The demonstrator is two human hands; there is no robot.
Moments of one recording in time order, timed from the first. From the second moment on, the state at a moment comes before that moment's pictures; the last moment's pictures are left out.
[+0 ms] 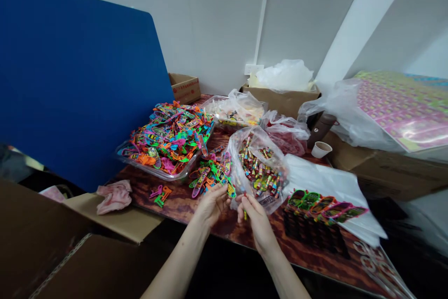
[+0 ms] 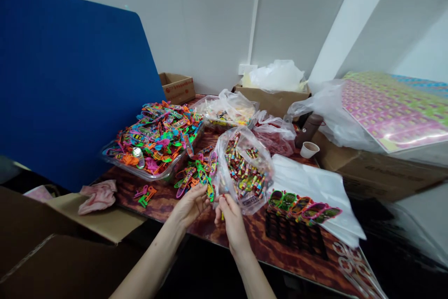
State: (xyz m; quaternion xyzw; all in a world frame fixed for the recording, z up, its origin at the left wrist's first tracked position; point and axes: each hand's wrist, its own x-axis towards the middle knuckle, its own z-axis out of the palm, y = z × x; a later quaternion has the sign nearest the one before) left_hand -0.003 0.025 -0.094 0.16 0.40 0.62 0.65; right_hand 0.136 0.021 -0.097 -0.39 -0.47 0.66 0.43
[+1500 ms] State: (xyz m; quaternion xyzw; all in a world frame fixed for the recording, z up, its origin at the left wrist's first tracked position) left_hand 0.028 -0.004 -0.064 0.25 0.37 0.55 0.70; right_hand 0.162 -0.015 -0.056 -0.46 -0.69 0.40 0.39
